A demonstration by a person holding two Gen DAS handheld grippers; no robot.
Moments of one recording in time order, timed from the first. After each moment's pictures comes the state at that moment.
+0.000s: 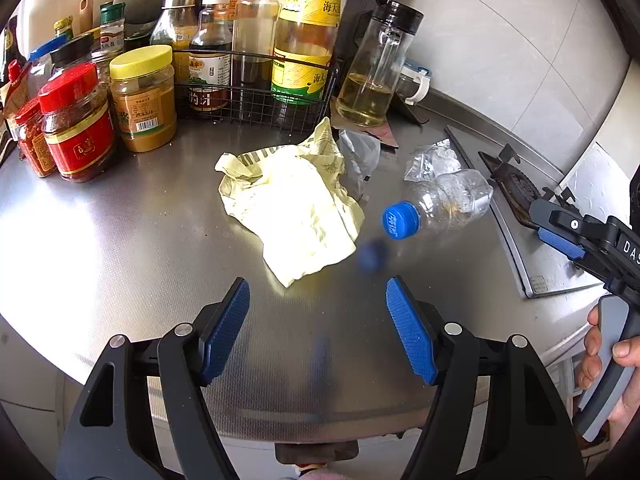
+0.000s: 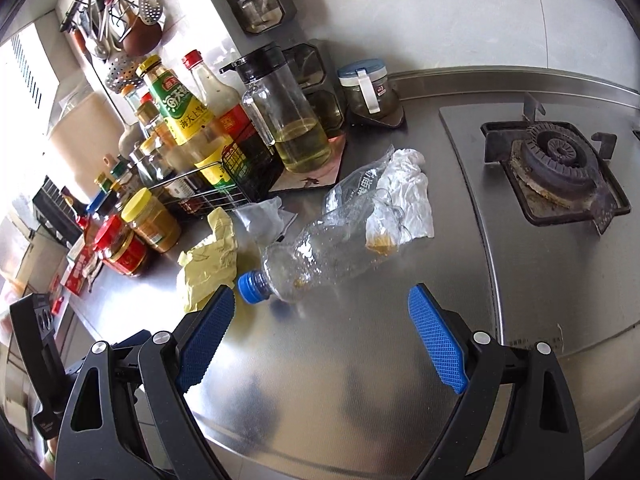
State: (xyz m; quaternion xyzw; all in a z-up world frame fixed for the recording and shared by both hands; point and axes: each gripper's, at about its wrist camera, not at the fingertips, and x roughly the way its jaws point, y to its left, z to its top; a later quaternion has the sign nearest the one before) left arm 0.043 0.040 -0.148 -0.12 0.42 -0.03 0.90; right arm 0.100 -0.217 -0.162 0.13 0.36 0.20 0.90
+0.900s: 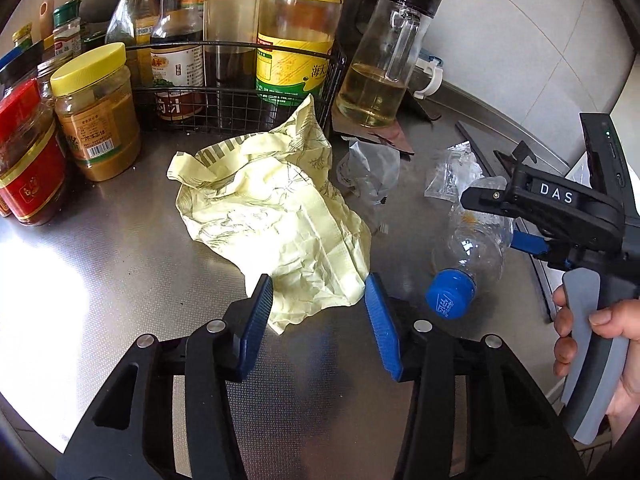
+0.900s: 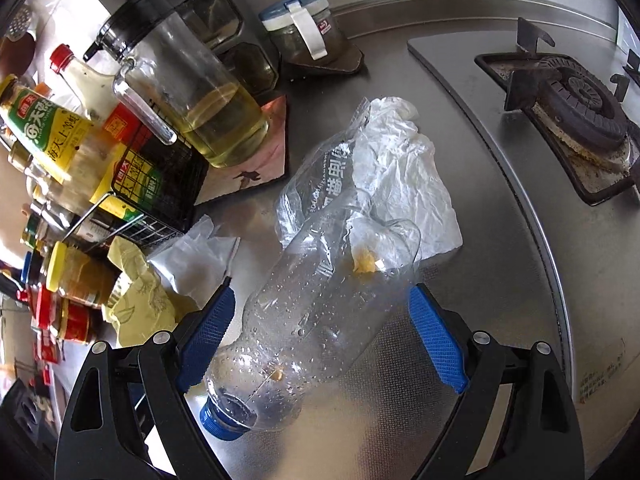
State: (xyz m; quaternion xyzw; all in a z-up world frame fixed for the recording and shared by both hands) left arm 0.107 0.044 -0.171 -0.10 0.44 -0.05 0.89; right arm 0.192 -0.179 -0.207 0.18 0.47 0.10 0.86
